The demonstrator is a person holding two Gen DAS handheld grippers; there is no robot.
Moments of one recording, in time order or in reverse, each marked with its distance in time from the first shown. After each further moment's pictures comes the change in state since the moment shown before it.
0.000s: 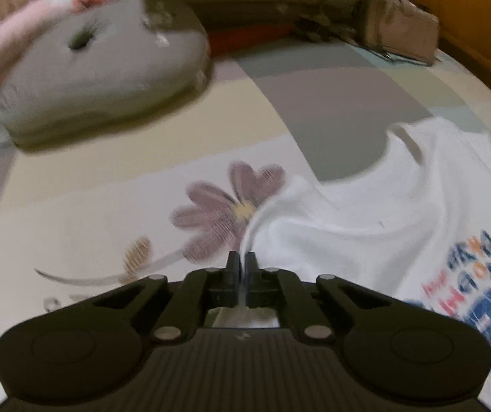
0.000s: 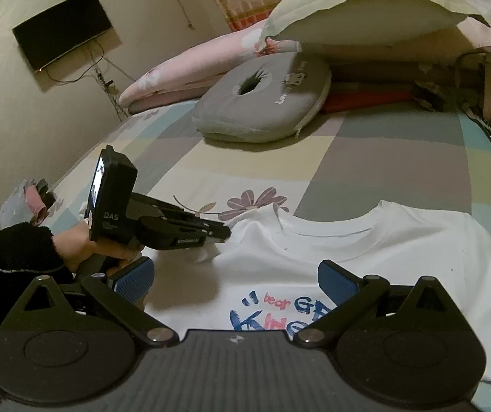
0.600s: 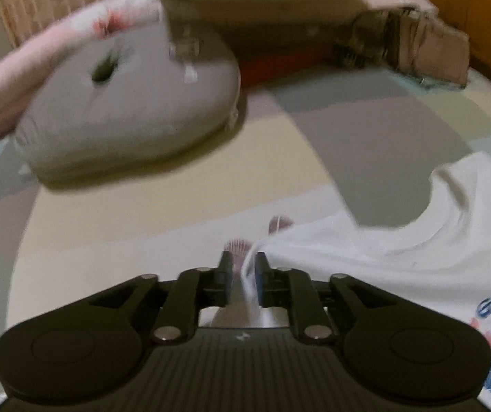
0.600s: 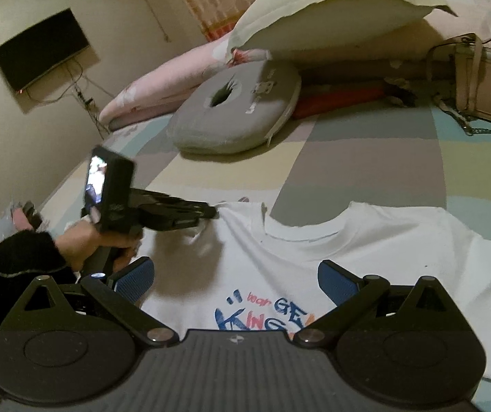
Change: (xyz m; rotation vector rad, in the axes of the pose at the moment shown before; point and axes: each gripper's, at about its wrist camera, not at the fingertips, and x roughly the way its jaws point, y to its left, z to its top) left arm 0.007 0.005 0.028 0.015 -0.083 0.095; right arm -0.014 -0.023 0.001 0.078 -0.046 -0.045
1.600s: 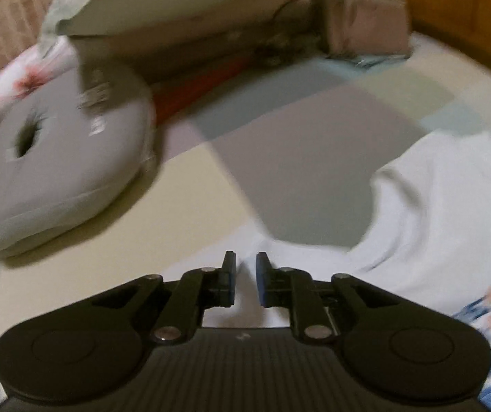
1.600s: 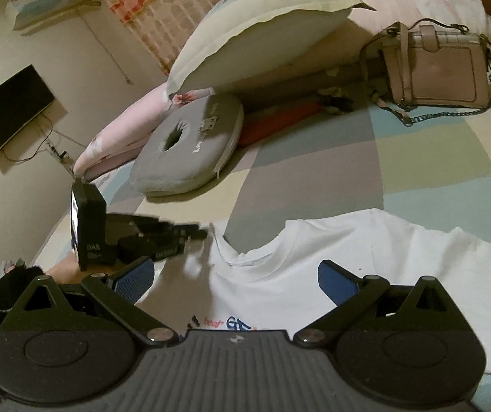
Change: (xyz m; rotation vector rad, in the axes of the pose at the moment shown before) left arm 0.024 -0.053 0.023 0.212 0.011 -0.037; right arm -0.029 -0.063 0.003 0.174 -0.096 -0.048
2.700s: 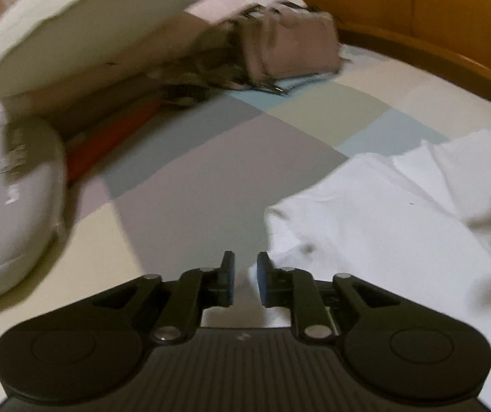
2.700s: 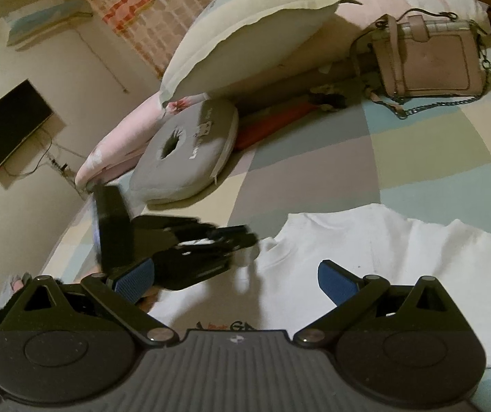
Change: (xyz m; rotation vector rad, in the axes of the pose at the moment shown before) left arm -0.006 -0.056 0.021 0.085 -0.121 -0.167; right arm -0.003 -0.011 0.002 0.060 -0.015 0.019
